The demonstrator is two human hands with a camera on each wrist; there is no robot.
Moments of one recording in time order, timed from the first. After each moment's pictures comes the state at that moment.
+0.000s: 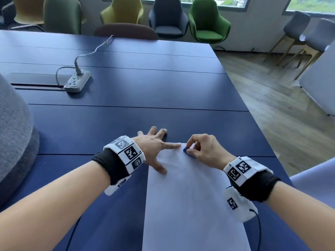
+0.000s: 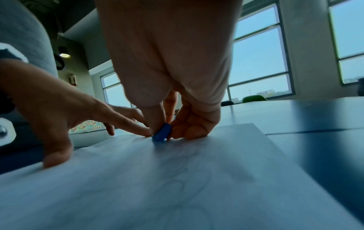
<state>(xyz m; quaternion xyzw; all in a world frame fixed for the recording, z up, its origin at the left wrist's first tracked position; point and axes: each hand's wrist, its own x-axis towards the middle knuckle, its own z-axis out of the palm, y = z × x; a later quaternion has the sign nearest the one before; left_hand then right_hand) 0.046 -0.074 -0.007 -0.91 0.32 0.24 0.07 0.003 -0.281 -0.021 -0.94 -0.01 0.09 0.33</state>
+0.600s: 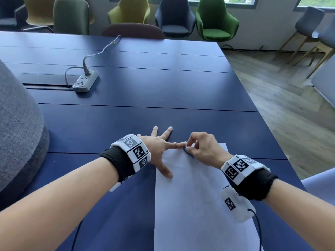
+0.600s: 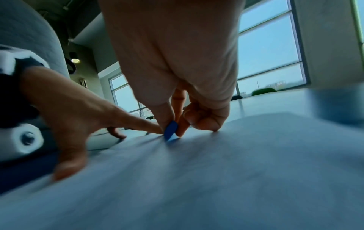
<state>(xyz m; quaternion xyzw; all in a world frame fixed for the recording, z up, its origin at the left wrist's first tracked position) 0.050 -0.070 -0.011 -0.91 0.26 0.32 0.05 0.014 -0.258 -0.025 -0.94 -0.03 0.07 0.33</state>
